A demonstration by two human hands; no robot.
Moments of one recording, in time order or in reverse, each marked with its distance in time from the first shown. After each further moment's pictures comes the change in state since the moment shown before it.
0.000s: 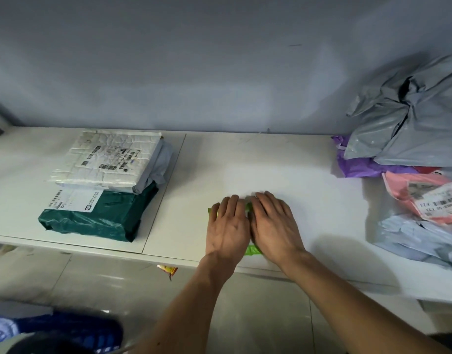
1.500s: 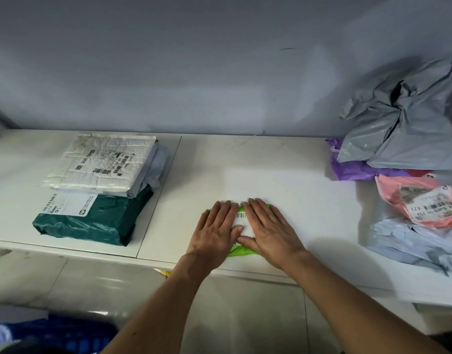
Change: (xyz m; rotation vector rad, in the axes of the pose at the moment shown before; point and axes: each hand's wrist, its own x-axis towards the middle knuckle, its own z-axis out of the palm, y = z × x) left_hand -0.008 -0.035 0.013 0.053 -0.277 0.083; right_hand -0.004 0.022 0.009 0.026 -0.302 -0.105
